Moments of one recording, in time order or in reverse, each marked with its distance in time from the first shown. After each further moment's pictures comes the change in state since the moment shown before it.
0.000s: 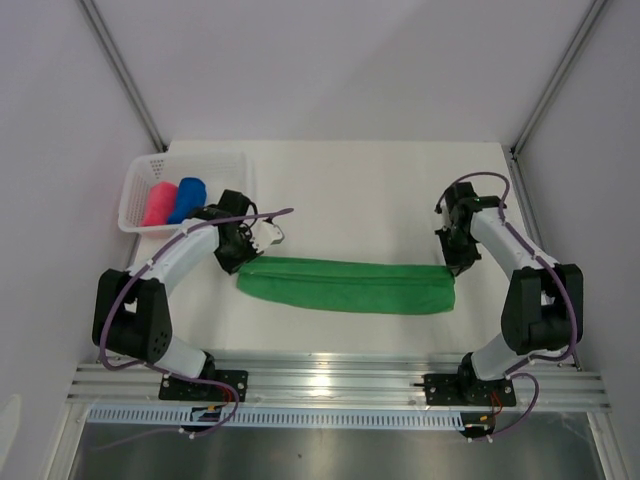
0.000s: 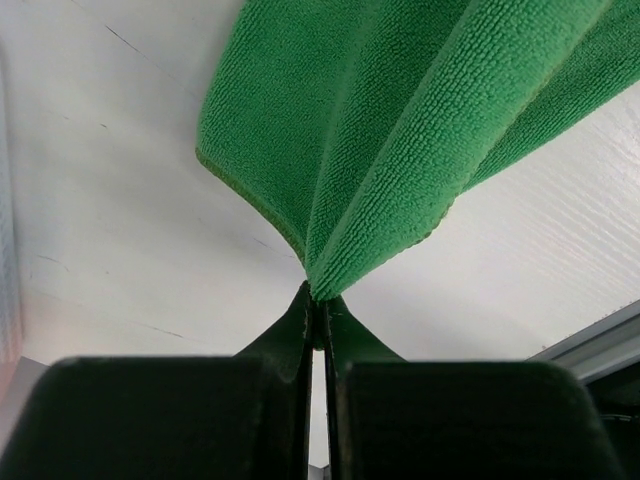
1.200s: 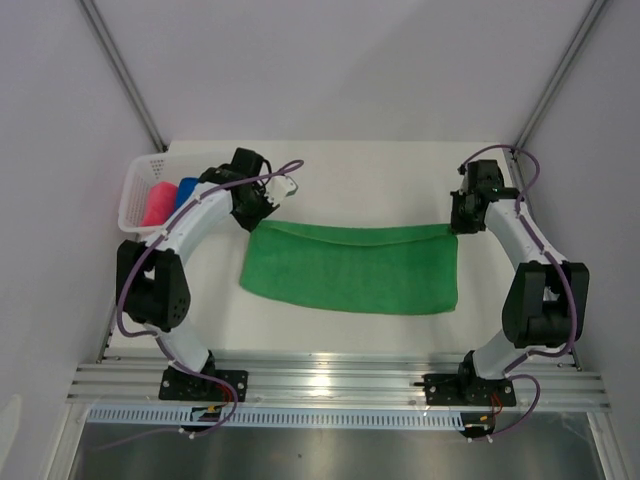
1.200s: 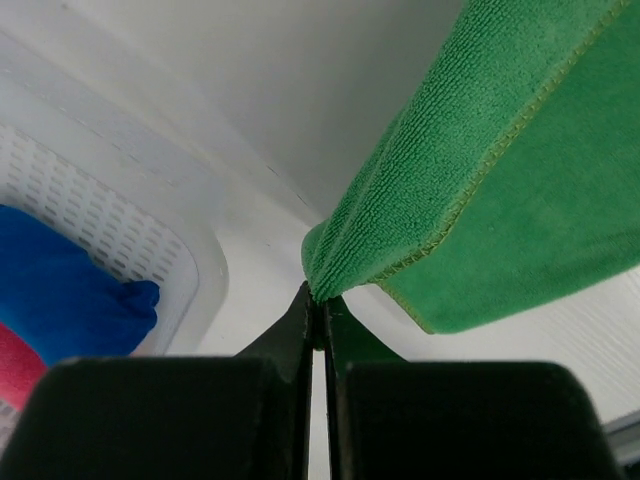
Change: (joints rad) left arm -0.033 0.202 0.388 -0.003 0.014 -0.132; right arm -0.094 0.044 0.087 0.293 -0.056 0.095
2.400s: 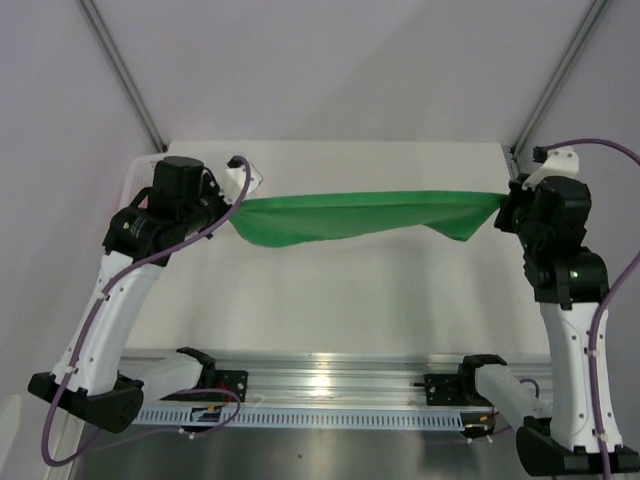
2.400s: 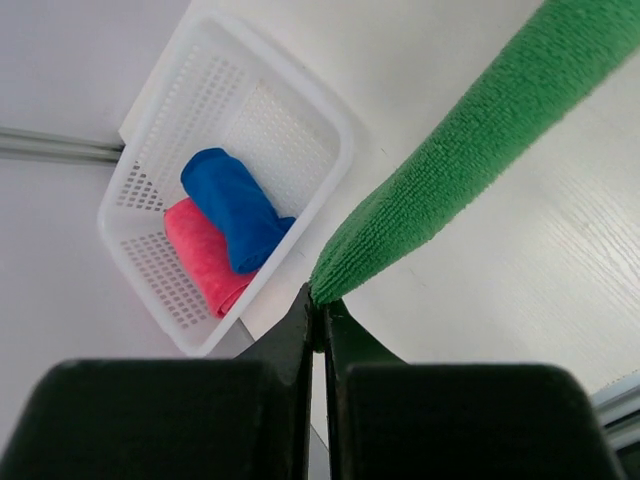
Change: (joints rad) left arm -0.063 -0.568 0.040 -0.132 -0.124 0.006; right arm 0.036 -0.656 0.099 -0.091 0.134 0.056
